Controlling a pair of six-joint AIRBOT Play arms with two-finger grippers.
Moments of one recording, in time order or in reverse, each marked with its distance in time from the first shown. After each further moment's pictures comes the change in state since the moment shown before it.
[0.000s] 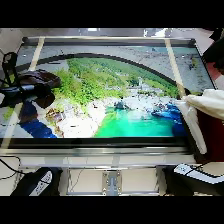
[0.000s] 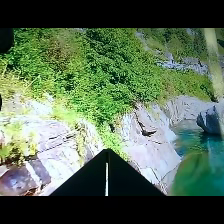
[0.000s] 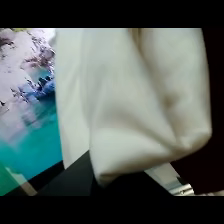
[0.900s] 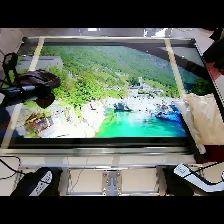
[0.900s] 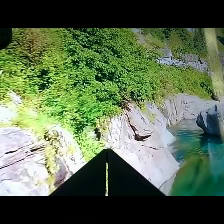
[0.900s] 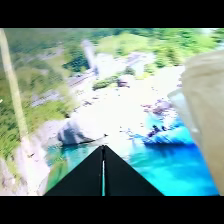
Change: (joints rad) left arm 0.000 0.000 0.000 -0.001 -0.016 0.000; right arm 0.095 0.123 0.118 0.459 -0.081 -0.020
